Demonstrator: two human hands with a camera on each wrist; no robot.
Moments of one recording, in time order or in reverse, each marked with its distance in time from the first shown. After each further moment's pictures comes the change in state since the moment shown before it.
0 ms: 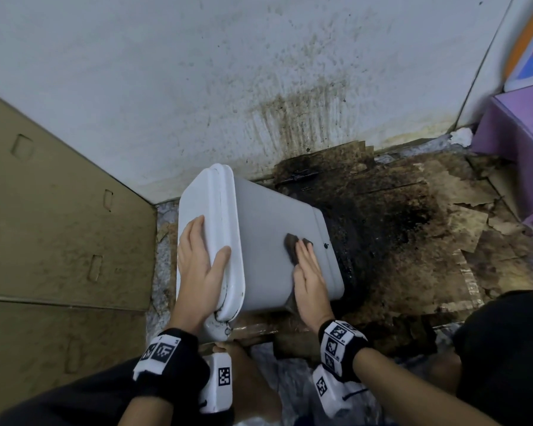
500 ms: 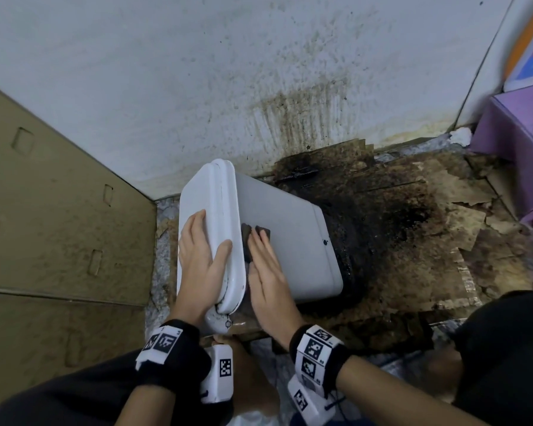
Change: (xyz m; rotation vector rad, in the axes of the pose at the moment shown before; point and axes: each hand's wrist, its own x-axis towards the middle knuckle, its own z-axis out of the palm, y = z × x) left_hand 0.002 -0.003 0.003 0.021 0.001 -0.005; right_hand -0.024 -0.084 0.031 0.001 -0.130 -0.288
